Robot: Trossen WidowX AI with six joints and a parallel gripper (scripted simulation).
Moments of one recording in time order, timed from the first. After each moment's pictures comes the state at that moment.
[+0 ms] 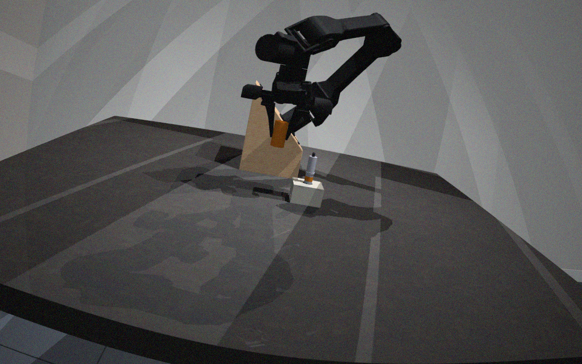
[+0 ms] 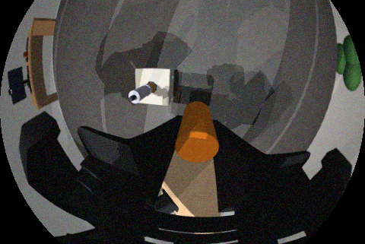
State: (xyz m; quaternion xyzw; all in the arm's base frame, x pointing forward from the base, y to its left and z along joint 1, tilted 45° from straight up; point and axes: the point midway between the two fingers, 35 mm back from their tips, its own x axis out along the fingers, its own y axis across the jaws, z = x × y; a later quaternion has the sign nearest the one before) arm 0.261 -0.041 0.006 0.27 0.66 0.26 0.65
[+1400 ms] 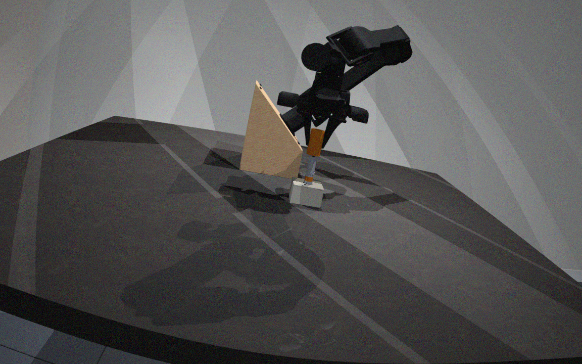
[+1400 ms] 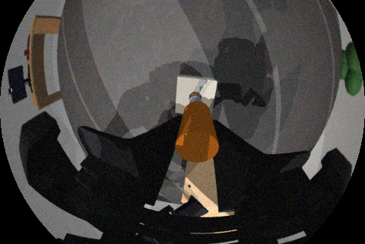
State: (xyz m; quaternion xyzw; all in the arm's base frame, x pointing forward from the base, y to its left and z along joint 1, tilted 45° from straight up) arm 0.271 0.014 0.059 0.27 0.66 0.27 0.65
